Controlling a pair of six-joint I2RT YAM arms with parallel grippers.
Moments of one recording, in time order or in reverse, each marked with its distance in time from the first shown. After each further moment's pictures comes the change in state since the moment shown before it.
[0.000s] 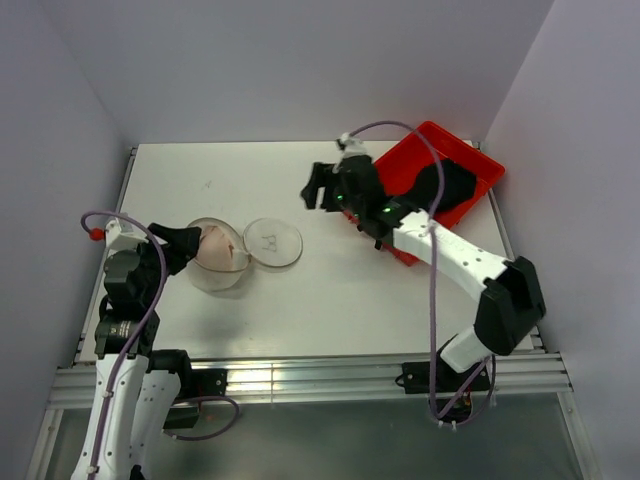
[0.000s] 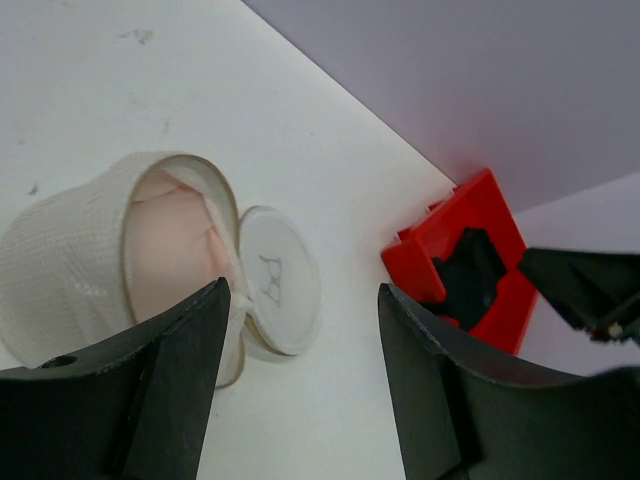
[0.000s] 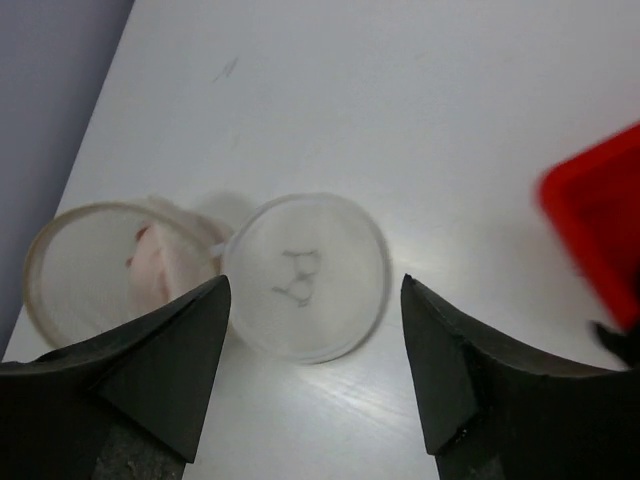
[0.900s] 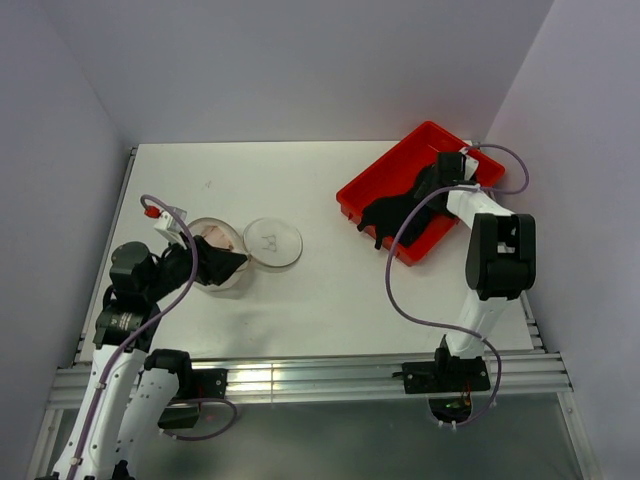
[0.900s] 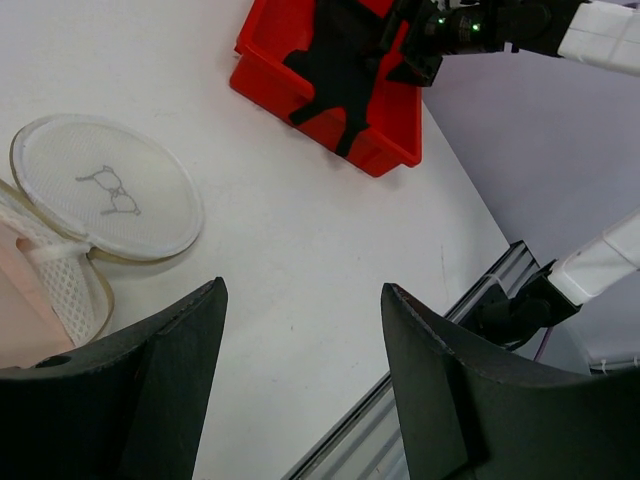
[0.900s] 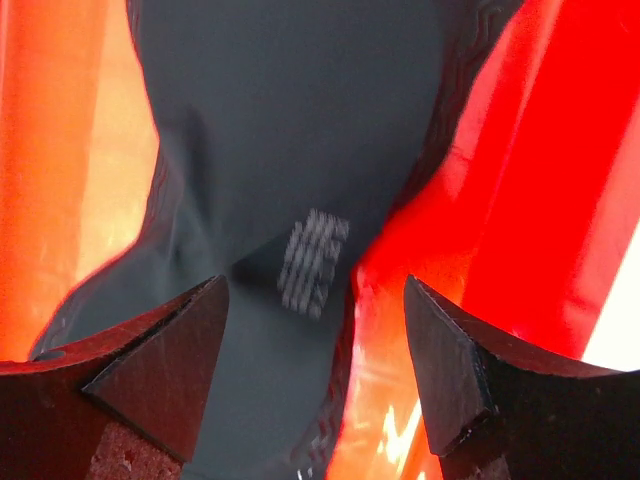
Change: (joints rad) left arm -0.109 0.064 0.056 -0.010 0.582 0.301; right arm -0.719 0.276 -0.046 -0.123 0.150 -0.014
